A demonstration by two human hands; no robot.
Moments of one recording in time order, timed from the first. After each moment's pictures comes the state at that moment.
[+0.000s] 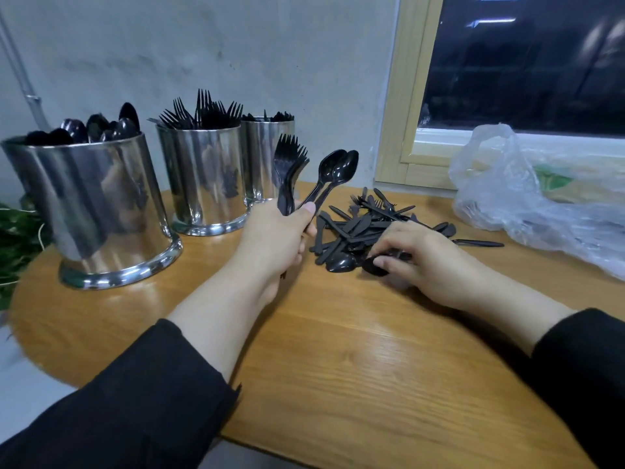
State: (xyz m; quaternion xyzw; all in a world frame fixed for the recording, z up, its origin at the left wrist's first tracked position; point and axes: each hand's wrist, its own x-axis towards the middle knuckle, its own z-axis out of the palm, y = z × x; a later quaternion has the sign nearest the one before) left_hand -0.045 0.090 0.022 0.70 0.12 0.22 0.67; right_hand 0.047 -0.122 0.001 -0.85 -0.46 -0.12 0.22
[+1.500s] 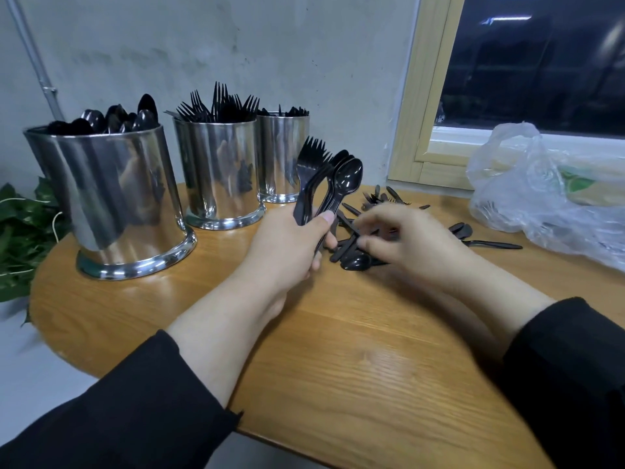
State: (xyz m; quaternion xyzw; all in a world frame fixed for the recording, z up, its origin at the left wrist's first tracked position) left_hand -0.067 0.091 0.019 0.74 0.08 0.19 0.65; right_hand 0.041 -0.077 0.016 -0.87 -0.38 -0.12 0.30
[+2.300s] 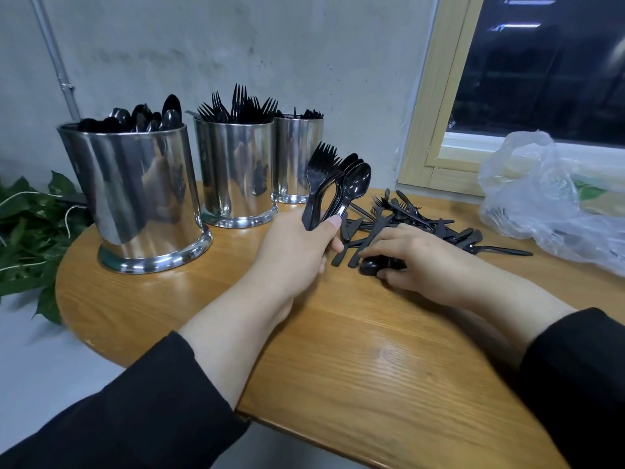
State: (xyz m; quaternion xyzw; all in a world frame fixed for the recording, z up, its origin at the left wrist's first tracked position) left_hand -0.076 0.101 0.013 0.76 0.09 0.22 0.61; right_hand 0.040 -0.082 0.010 -0.84 -0.52 -0.10 0.11
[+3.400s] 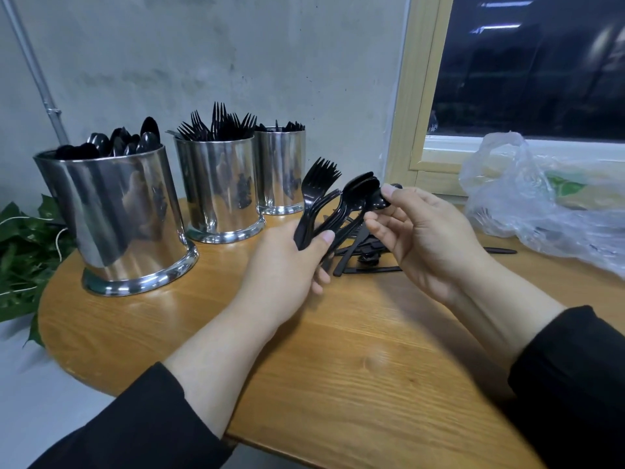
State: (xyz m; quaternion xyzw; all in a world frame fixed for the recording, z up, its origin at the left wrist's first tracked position) left_hand -0.077 0.090 0.013 0.78 0.04 0.24 0.58; right_hand 0.007 -0.067 0.042 -0.47 -0.19 0.11 0.86
